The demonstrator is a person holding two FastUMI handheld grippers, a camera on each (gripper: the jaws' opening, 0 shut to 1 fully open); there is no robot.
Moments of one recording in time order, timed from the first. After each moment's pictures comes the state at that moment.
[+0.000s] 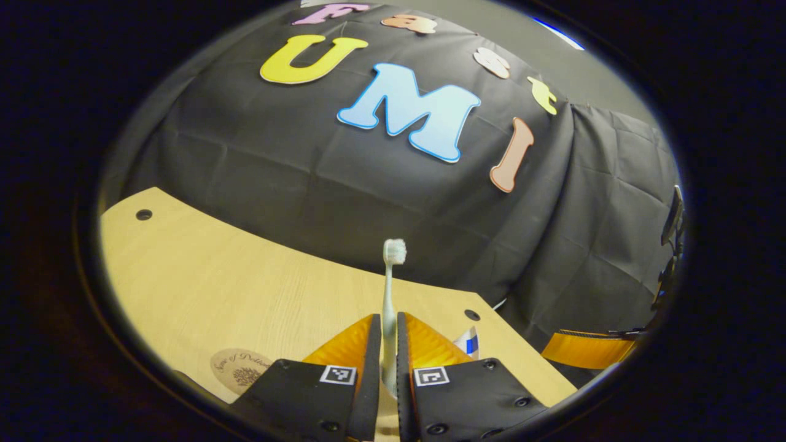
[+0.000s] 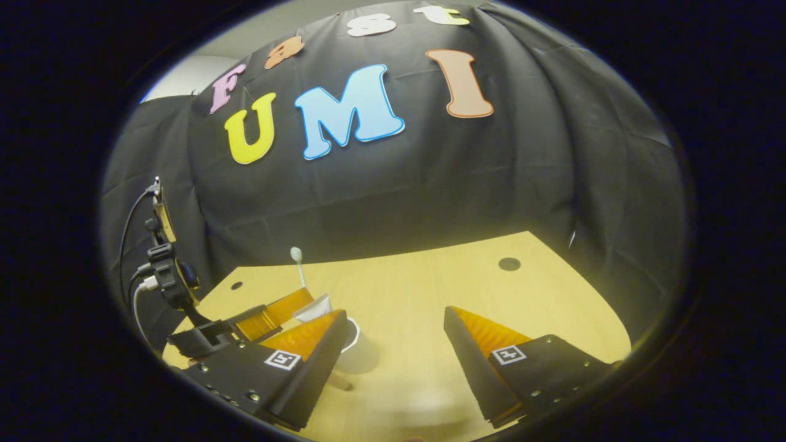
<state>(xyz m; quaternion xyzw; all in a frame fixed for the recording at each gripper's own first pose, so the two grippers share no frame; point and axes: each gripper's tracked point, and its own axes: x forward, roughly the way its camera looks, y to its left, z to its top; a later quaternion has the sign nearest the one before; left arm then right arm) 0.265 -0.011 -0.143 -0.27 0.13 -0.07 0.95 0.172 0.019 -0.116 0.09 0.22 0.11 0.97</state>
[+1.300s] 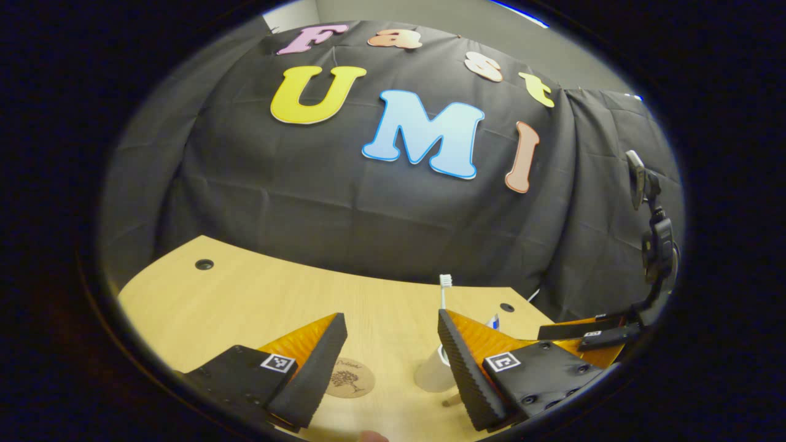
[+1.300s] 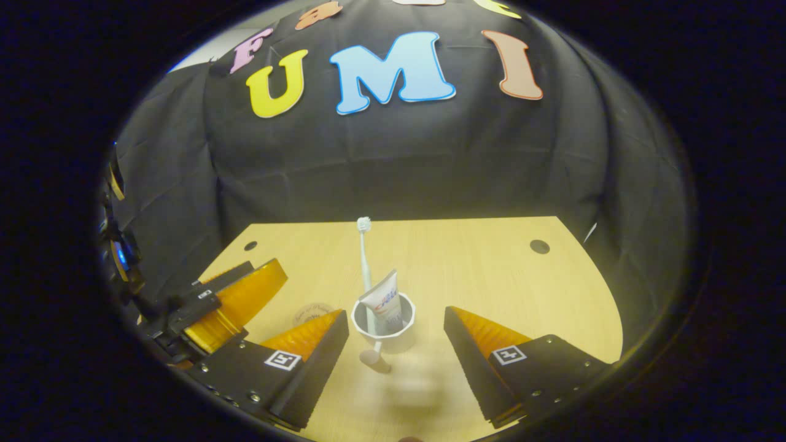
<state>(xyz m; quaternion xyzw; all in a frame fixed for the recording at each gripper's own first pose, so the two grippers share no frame) 0.179 0.080 -0.098 -0.17 0.12 0.00 0.98 0.155 0.099 -0.129 0.02 0.34 0.15 0.93</state>
